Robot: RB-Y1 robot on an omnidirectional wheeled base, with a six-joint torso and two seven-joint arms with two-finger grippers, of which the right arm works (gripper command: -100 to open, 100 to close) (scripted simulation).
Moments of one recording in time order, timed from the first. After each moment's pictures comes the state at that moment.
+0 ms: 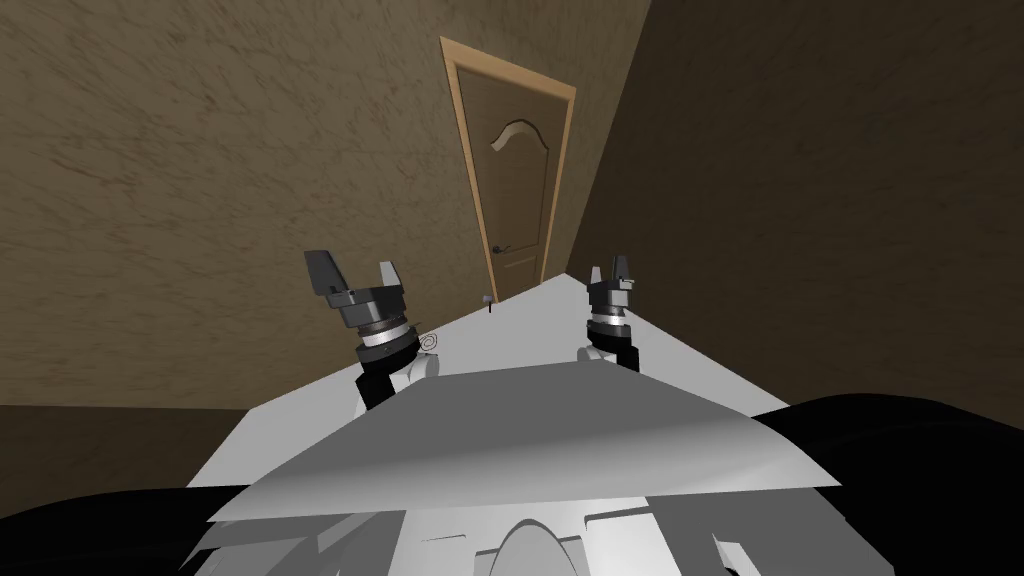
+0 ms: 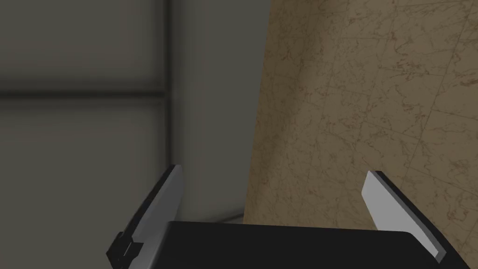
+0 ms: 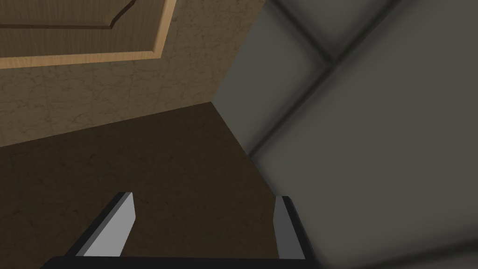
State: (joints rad) arm 0.53 0.05 0.04 -2.29 -0.05 -0.52 0.06
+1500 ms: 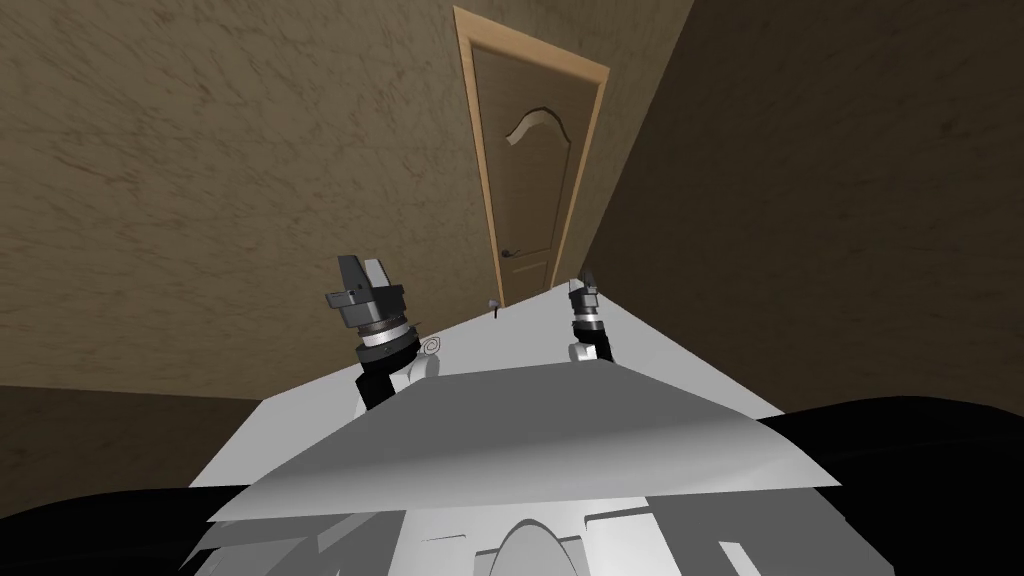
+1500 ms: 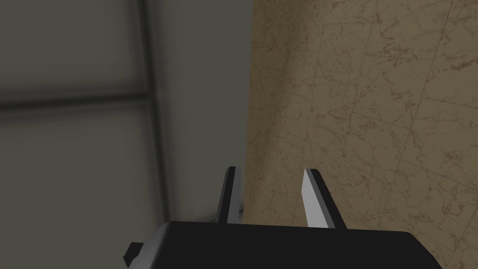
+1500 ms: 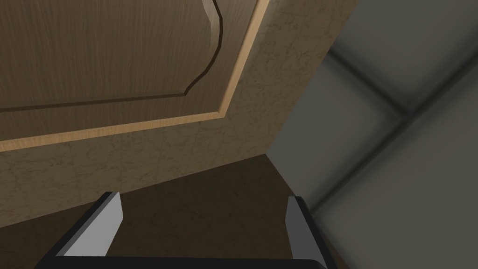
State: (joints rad) arm 0.37 -0.04 0.03 -1.96 -0.05 -0.56 0.03
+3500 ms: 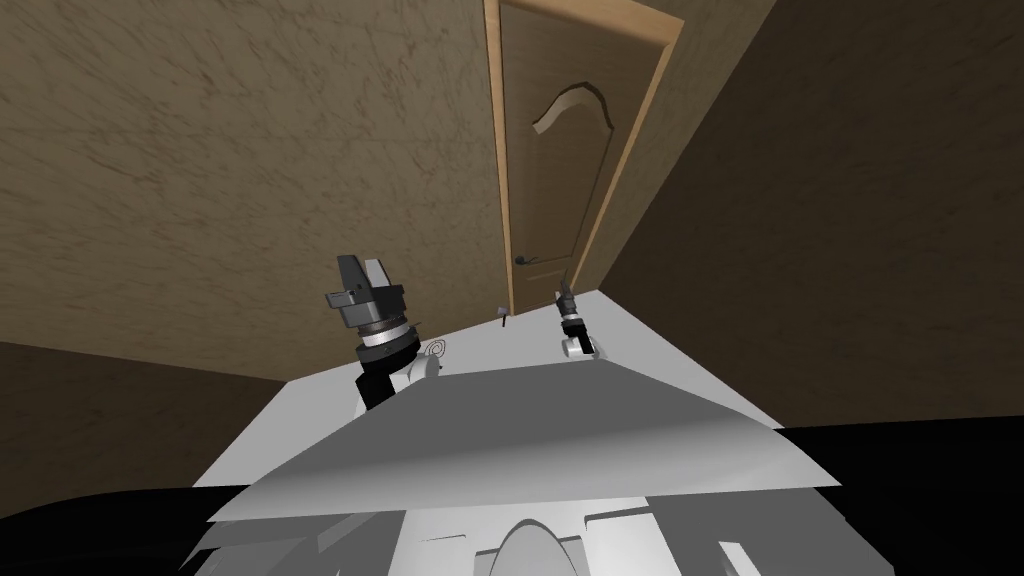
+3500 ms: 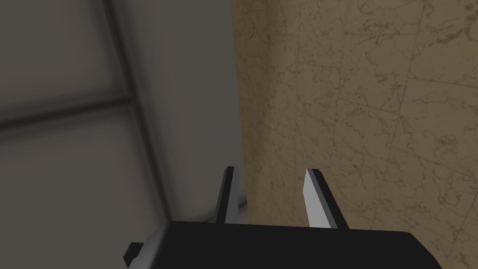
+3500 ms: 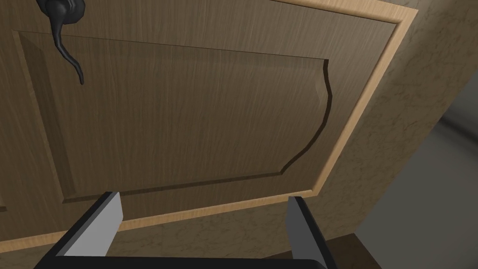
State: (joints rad) arm 0.10 -0.13 0.02 -1.40 -0.03 -0.64 -0.03
